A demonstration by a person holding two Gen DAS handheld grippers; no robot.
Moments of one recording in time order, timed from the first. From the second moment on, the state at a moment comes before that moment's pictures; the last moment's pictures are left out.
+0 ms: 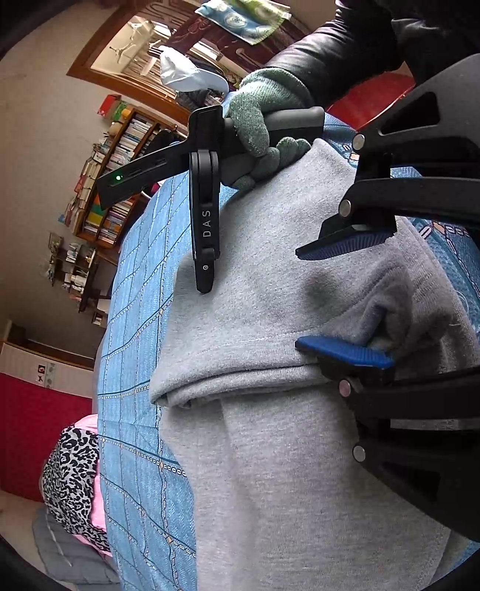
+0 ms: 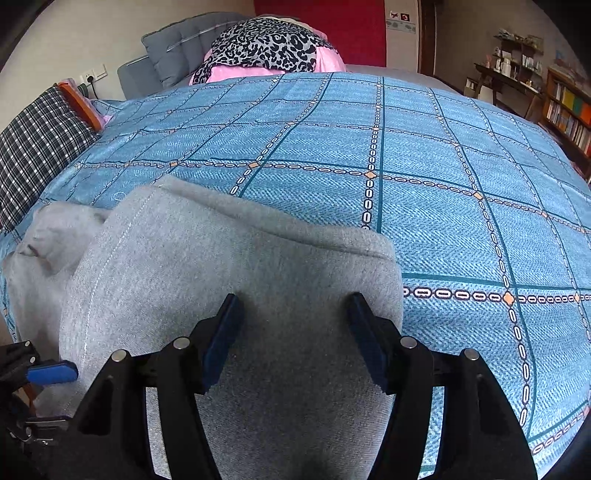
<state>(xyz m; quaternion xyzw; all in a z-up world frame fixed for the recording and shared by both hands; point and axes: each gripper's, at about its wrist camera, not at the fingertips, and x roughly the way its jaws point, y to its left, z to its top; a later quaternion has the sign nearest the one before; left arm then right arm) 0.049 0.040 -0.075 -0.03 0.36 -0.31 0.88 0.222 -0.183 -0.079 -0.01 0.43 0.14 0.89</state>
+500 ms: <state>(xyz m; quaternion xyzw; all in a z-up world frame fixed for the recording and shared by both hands) 0.045 0.032 -0.070 -0.02 0.36 -0.29 0.89 0.203 -0.174 -0.071 -0.06 0.42 0.10 0.90</state>
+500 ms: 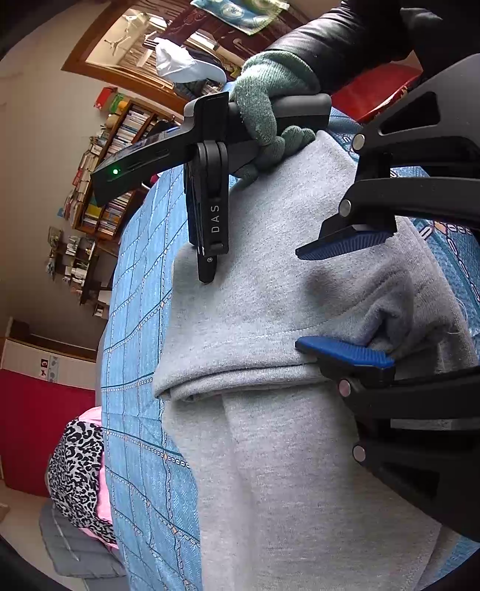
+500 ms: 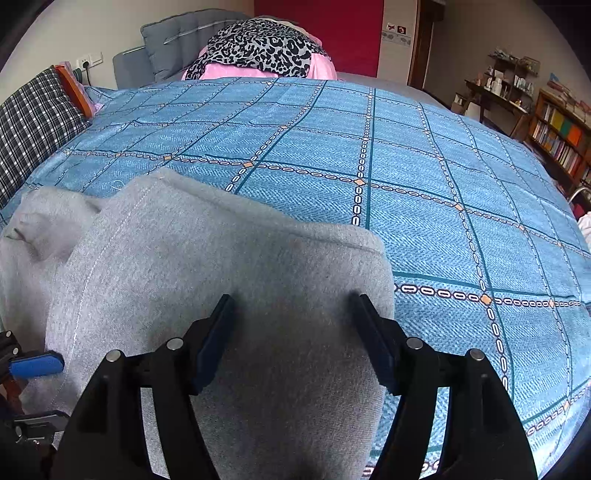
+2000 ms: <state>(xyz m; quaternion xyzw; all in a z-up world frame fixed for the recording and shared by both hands) 0.003 0.263 -0.048 -0.20 0.31 0.04 0.93 0.098 -0.182 -0.088 0.01 0.35 0.06 0.94</state>
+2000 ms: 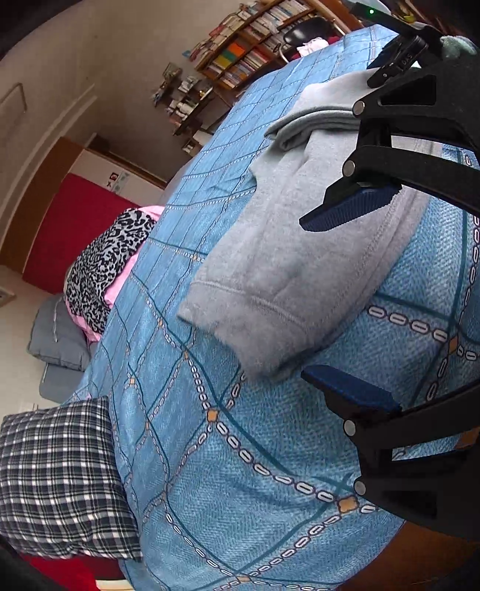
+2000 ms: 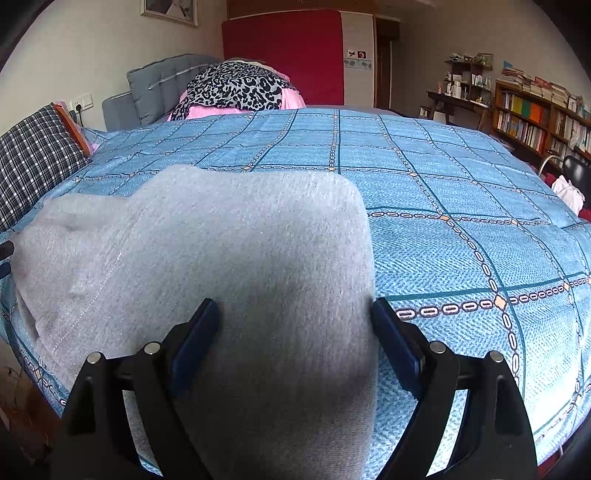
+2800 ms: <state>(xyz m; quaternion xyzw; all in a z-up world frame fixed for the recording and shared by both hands) 0.029 0.286 -0.055 -0.32 0.30 -0.01 0.90 0.097 -0.182 -0.085 0.01 0.34 0.05 0.94</state>
